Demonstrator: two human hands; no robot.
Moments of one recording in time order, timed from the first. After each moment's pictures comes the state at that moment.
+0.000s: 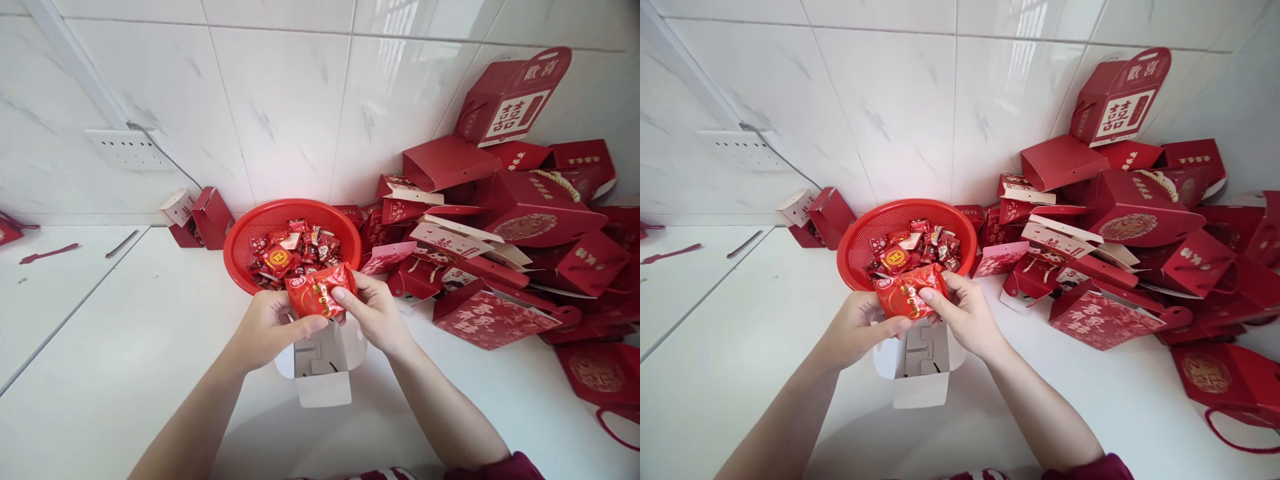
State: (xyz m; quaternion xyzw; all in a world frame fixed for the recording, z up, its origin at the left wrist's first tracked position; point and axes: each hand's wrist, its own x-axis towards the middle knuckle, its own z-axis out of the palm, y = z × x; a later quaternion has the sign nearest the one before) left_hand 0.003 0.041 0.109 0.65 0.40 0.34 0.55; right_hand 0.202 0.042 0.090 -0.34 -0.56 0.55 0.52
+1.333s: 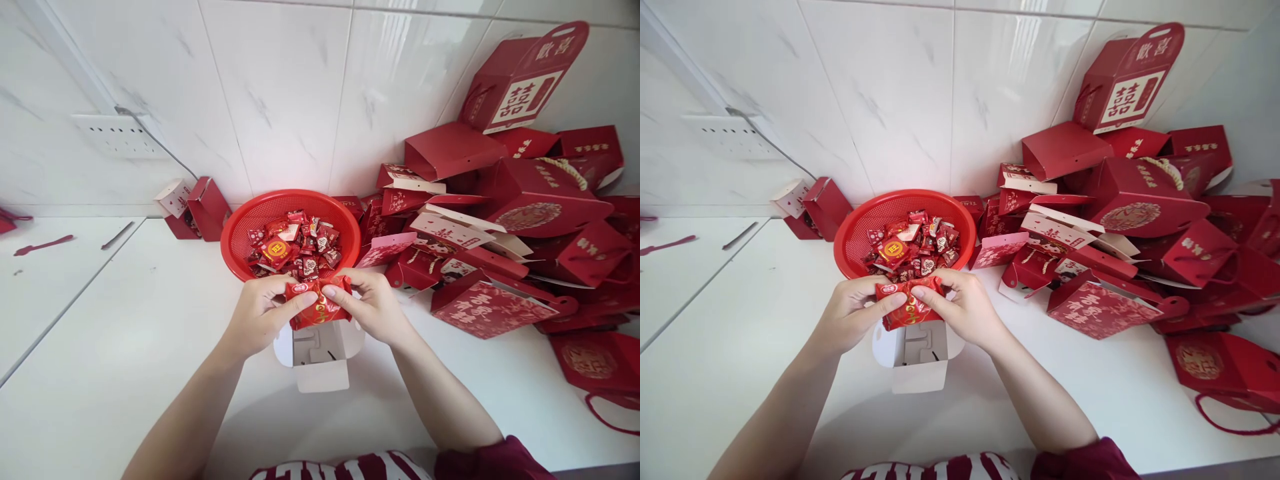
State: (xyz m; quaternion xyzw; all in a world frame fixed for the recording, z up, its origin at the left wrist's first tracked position) left_hand 0.004 0.043 0.105 0.68 0.44 0.37 0.44; right_hand 0.211 0.041 0.092 -0.41 -0.69 0.40 0.44
